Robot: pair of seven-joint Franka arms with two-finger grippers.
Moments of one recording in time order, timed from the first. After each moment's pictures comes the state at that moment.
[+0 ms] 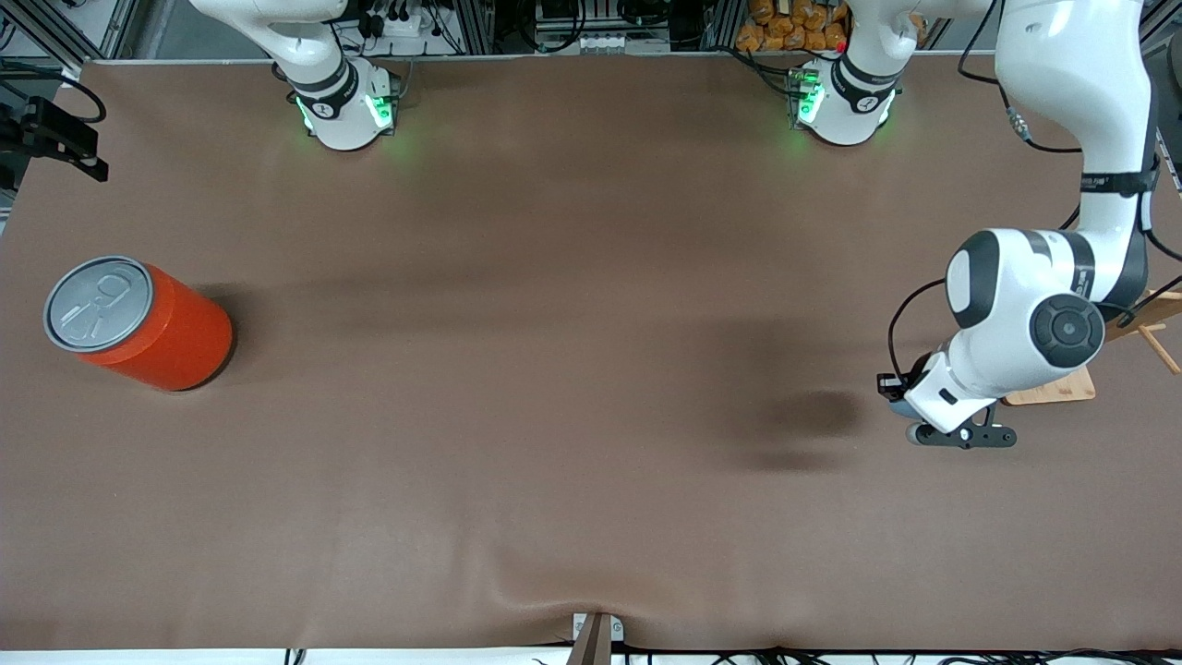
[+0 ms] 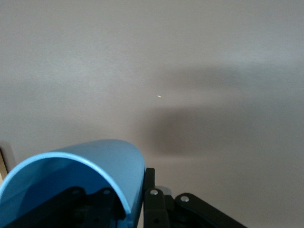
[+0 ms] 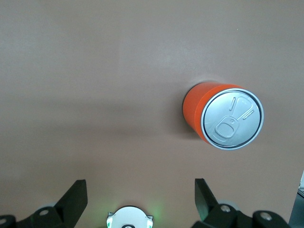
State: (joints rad) left arm -0.18 0.47 0.09 -1.72 -0.03 2.13 -0.05; right arm -0.03 -0.05 0.01 -1.43 -0.04 1.31 -0.14
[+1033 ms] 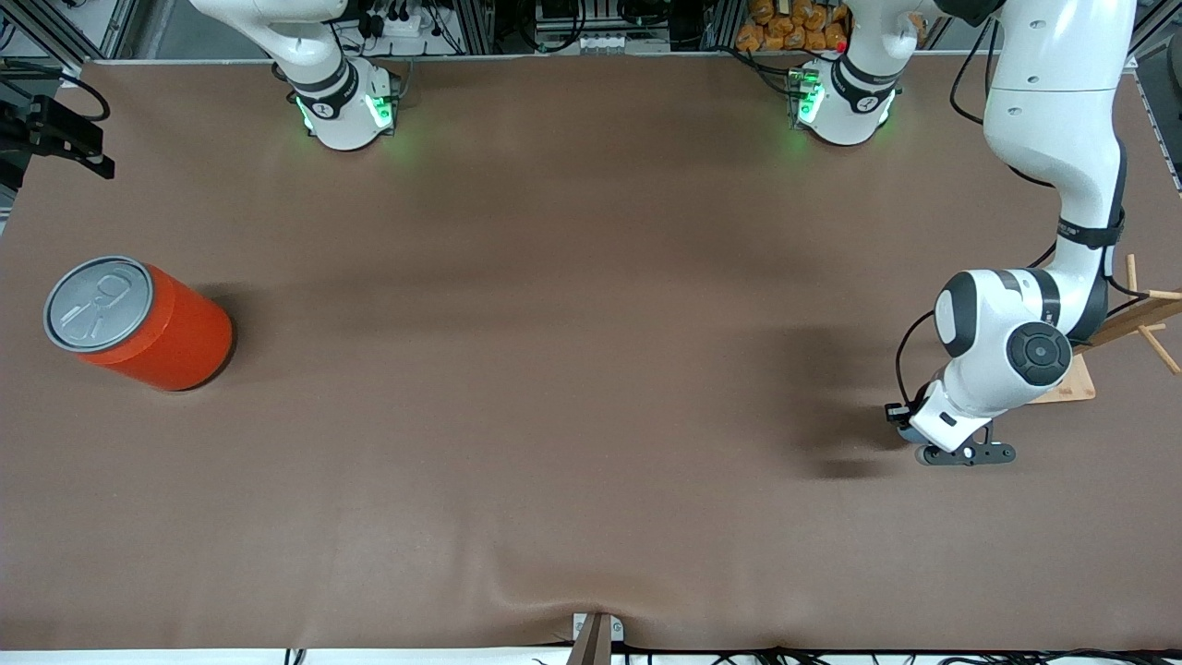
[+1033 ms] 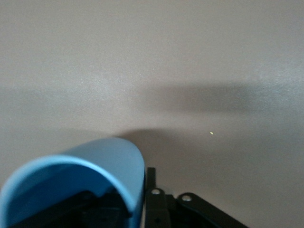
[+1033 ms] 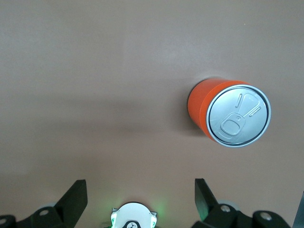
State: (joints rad) left arm -0.13 0.59 0.10 -1.78 0.00 2.41 -0.05; right arm -0.03 -0.05 0.01 -1.43 -0.02 1.29 -0.14
